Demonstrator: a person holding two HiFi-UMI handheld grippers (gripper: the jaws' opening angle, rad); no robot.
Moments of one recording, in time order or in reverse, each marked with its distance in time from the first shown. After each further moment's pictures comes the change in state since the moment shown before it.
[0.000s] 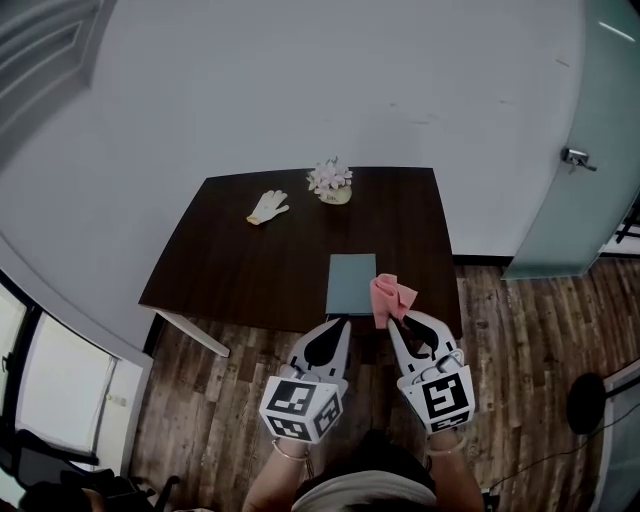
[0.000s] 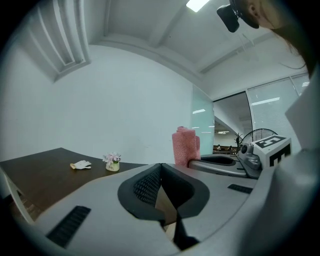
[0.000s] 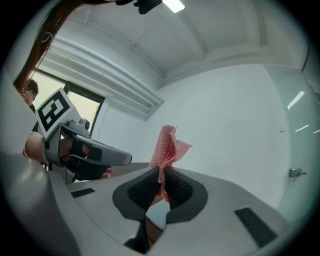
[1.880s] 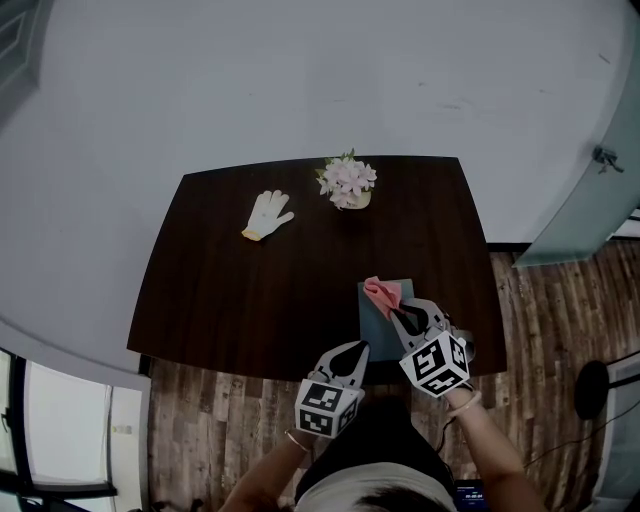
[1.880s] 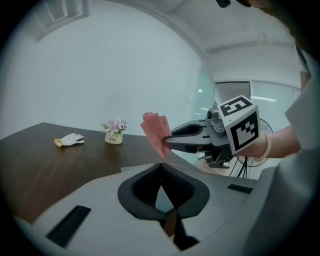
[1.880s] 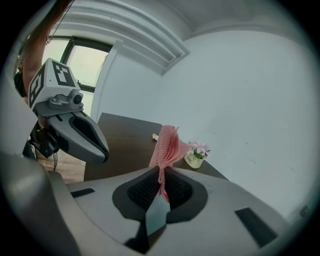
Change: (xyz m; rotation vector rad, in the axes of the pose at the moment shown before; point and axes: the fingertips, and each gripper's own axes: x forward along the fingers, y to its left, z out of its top) left arm 0.156 0.224 -0.120 -0.038 0.308 -0.163; right arm 0.307 -0.032 -0.150 -0.255 0.446 0.133
